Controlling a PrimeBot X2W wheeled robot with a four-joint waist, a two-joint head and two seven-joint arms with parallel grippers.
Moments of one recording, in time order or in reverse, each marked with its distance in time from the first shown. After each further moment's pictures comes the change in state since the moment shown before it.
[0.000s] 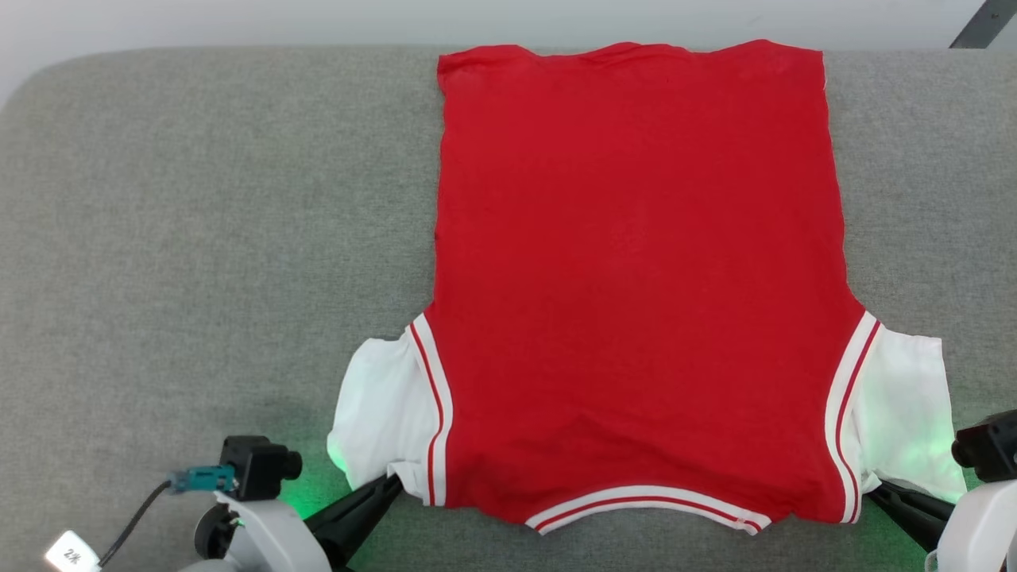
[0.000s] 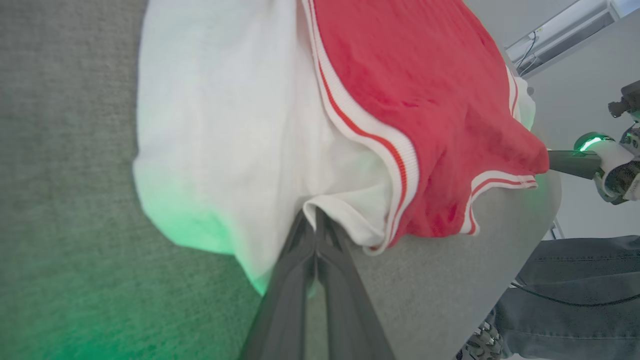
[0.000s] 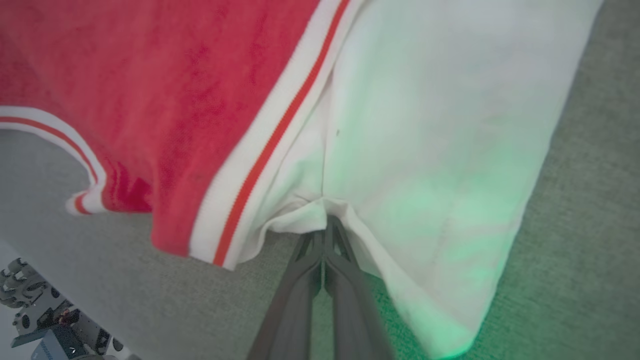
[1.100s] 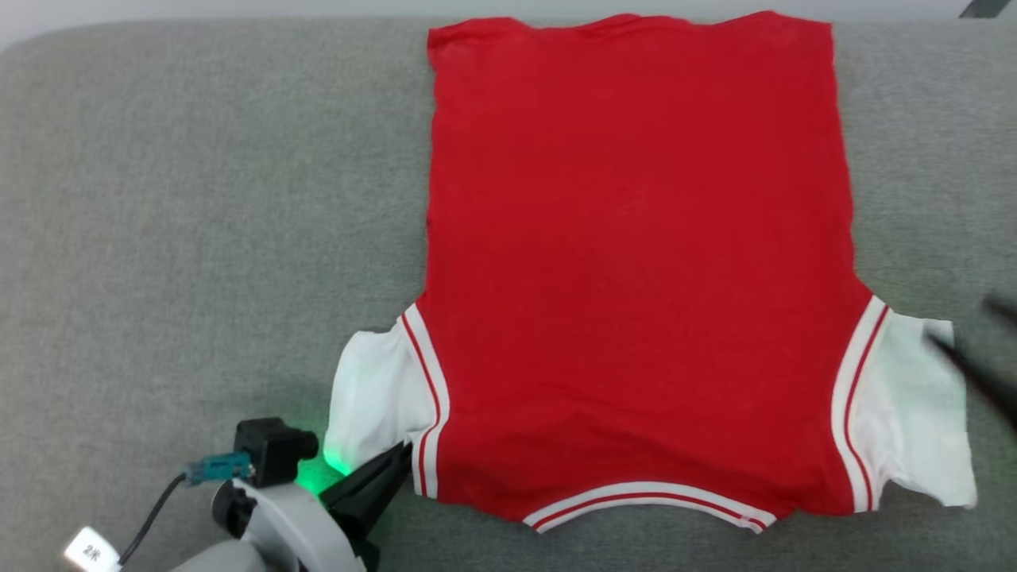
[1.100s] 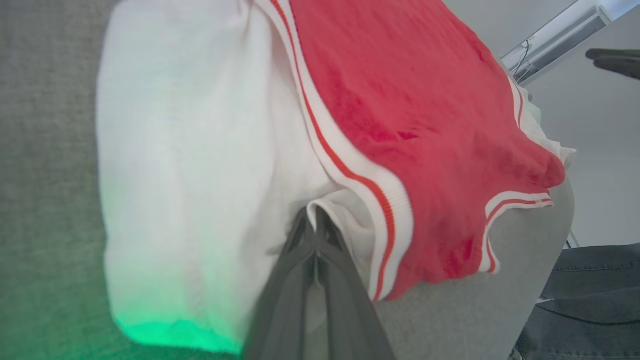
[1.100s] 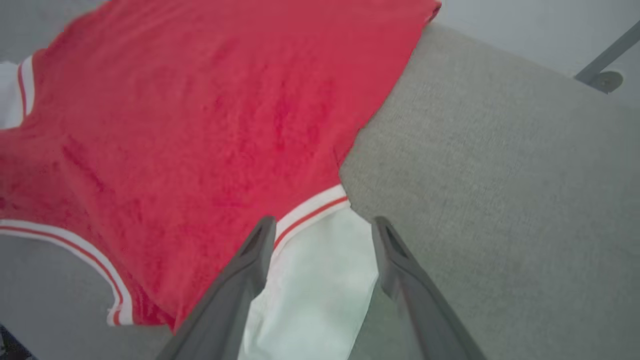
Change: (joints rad) left arm 0.053 -0.103 0.146 0.052 0.168 -0.004 -0.005; right arm -0.054 -0.065 -0.290 -0.305 -0.052 0.000 0.174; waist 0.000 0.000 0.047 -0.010
